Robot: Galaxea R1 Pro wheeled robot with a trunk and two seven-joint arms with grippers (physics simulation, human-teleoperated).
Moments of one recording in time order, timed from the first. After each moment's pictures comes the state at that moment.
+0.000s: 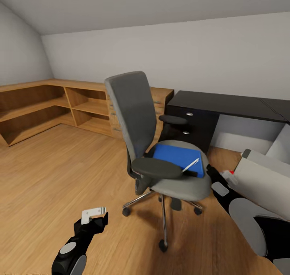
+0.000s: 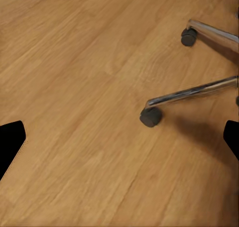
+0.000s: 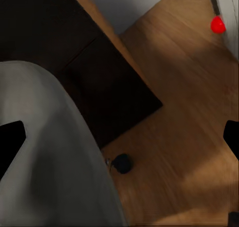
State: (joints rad) left arm -0.06 0.06 -0.24 -1.59 0.34 0.47 0.42; right arm -1.01 -0.15 -0.06 -0.12 -0.85 -0.30 -0.03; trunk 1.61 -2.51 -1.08
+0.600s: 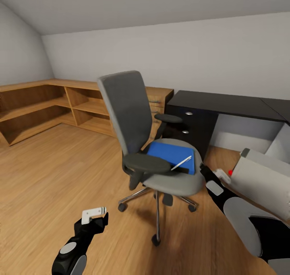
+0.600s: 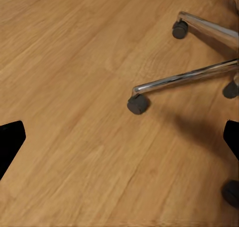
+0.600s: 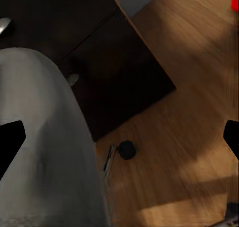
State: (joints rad) left arm -0.06 0.06 -0.24 -1.58 0.34 0.47 0.42; right arm -1.01 -0.11 -0.05 -0.14 -0.84 -0.26 -0.02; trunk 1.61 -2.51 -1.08
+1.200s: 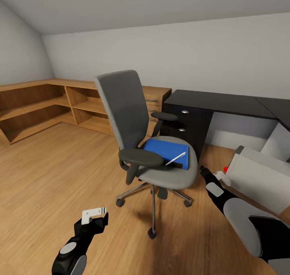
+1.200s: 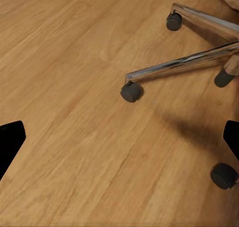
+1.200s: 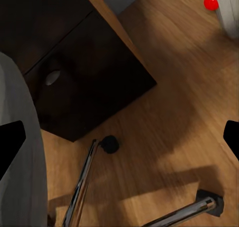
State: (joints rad) left arm -0.06 0.06 -0.24 -1.58 0.34 0.47 0.42; right arm -1.00 -0.11 -0.05 -0.11 -0.86 -0.26 -0.03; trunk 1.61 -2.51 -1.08
